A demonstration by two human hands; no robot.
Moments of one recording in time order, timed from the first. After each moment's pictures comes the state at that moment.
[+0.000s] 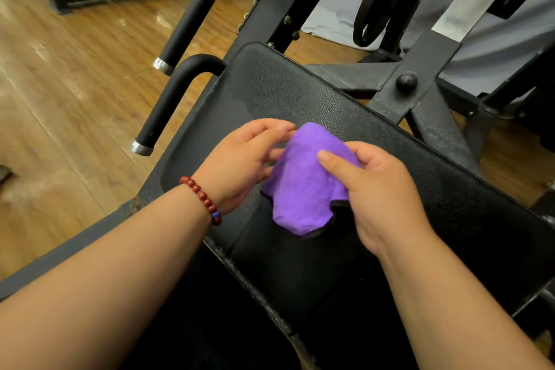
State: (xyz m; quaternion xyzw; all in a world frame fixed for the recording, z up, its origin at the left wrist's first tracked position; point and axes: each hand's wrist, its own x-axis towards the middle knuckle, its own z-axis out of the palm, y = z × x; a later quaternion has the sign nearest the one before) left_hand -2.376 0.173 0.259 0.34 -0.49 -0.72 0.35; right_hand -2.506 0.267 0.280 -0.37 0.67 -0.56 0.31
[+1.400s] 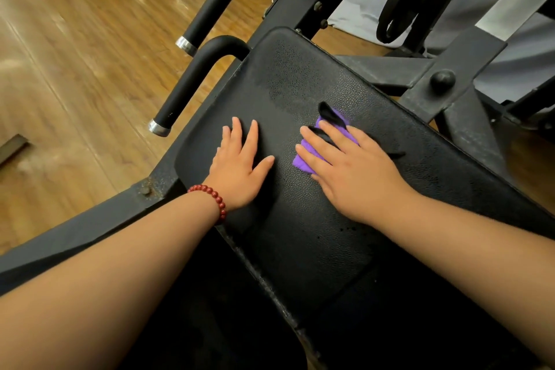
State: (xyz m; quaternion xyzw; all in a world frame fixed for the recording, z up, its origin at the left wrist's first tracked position) left_hand -2.347 0.149 0.179 0.52 -0.78 -0.31 0.15; right_hand -2.550 0.216 0.227 -0.81 0.51 0.03 -0.28
